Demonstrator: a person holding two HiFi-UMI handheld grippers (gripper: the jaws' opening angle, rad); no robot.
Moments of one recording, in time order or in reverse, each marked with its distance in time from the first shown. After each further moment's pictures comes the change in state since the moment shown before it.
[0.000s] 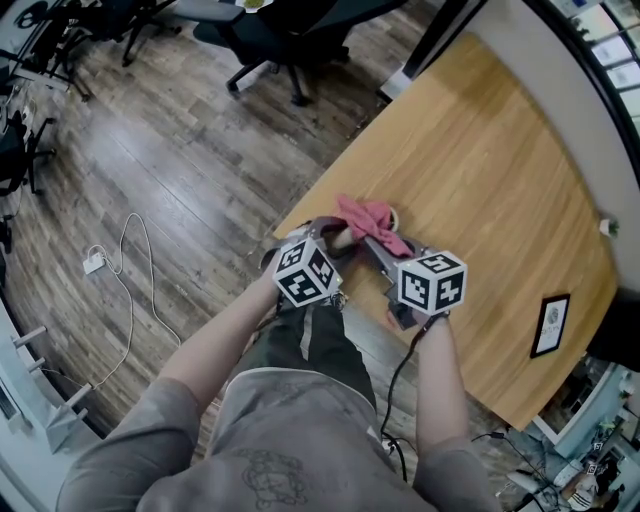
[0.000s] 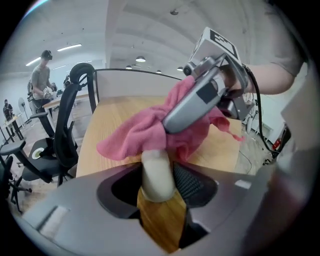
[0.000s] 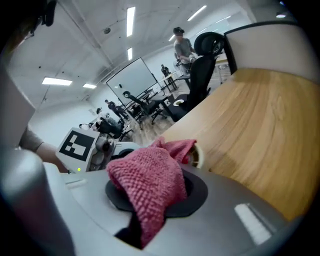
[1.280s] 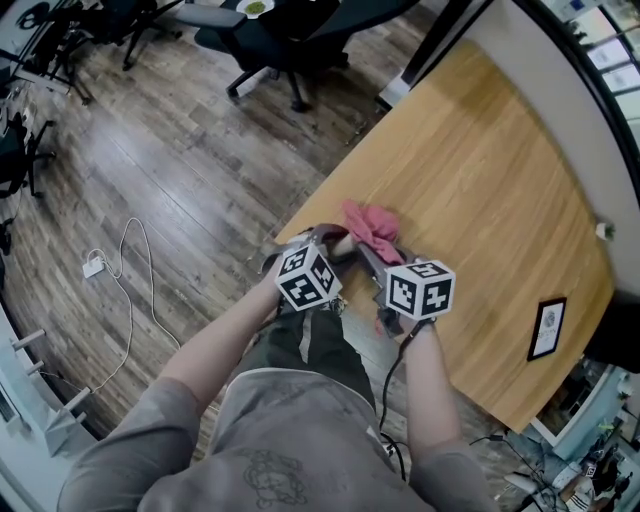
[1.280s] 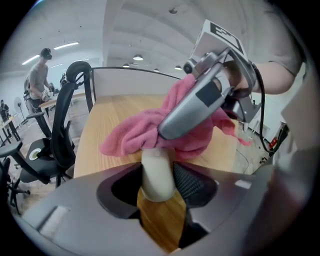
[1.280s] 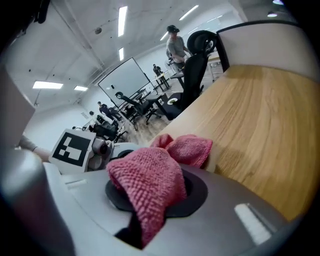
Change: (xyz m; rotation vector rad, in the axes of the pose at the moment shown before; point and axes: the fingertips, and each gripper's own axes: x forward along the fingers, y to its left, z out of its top) left arm 0.001 -0.004 -0.003 0.013 0.015 -0.033; right arm 0.008 0.004 -0.004 0.074 -0.002 -0.067
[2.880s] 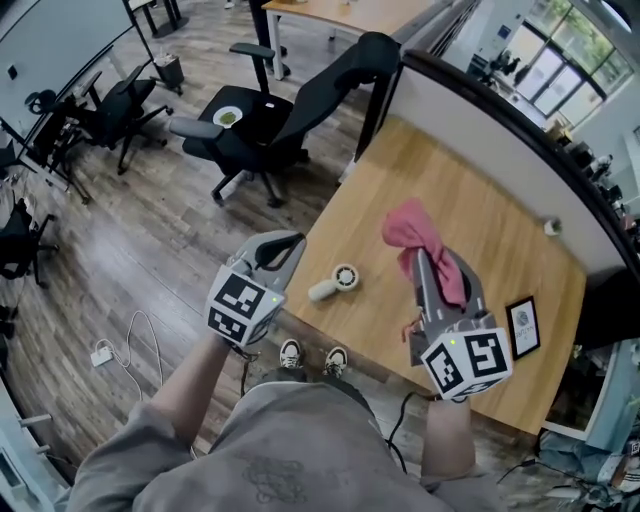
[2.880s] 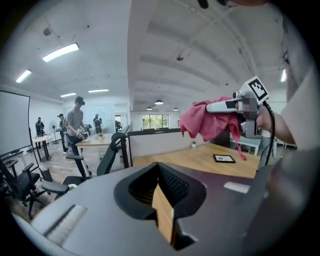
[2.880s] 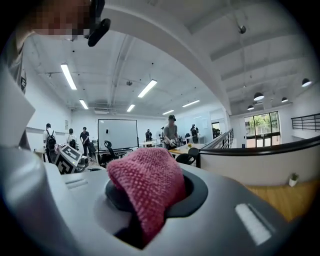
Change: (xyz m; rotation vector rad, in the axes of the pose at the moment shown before) left arm -0.237 0.053 0.218 -0.028 -0.450 0.316; right arm -0.322 0.099 0.177 -0.329 -0.815 -0.336
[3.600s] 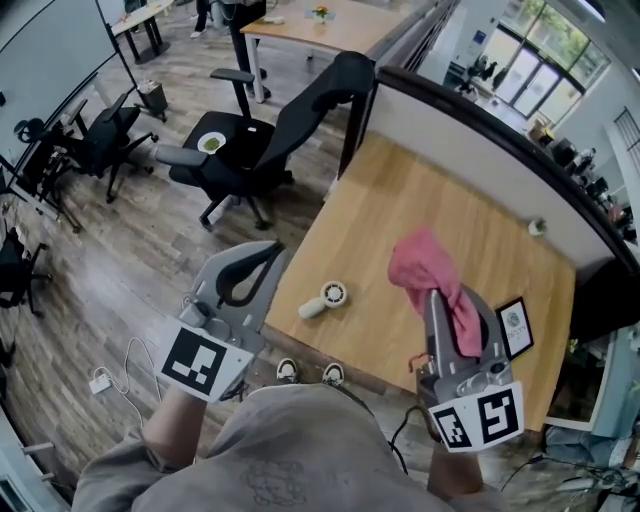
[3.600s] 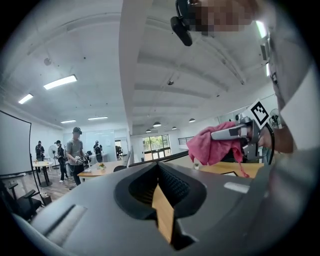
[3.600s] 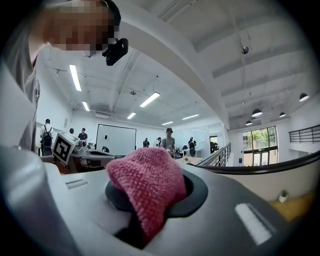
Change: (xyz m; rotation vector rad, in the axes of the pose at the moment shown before) left arm -0.068 -0.015 0.129 0.075 -0.229 0.040; right arm -0.059 0.016 0.064 -0.078 -0.118 -0.043
